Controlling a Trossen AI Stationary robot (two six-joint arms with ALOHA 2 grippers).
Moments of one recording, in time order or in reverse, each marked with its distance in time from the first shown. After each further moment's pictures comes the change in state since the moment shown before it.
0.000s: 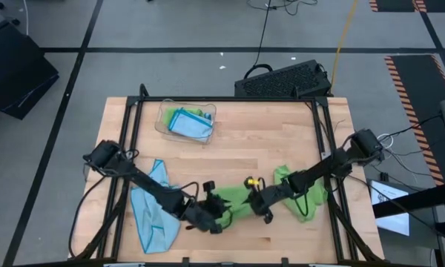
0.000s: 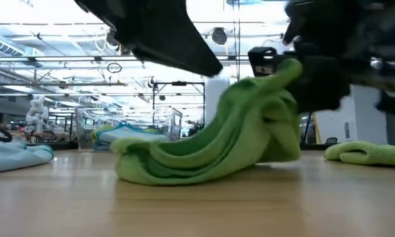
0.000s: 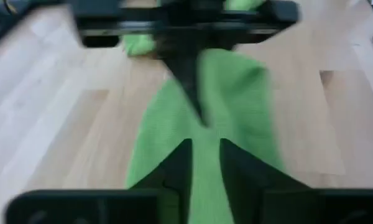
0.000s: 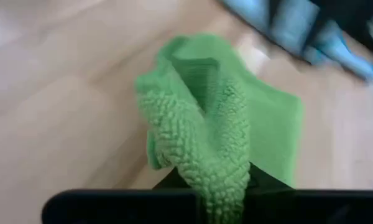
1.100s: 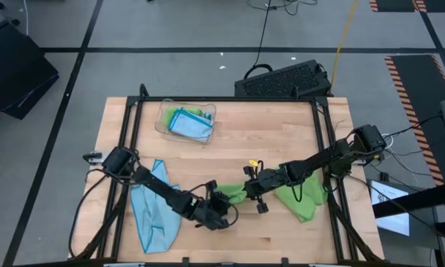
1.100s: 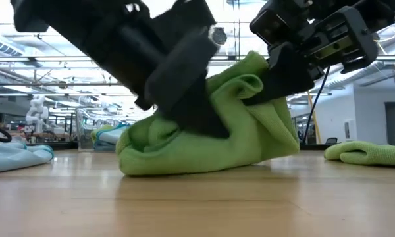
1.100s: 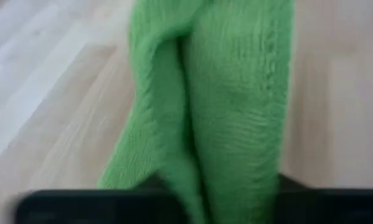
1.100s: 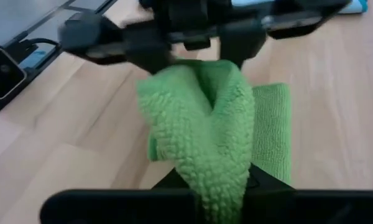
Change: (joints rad) left arm 0.059 0.153 0.002 0.059 -0.022 -0.093; right arm -0.148 -0.053 0.001 -0.008 -0.183 0.345
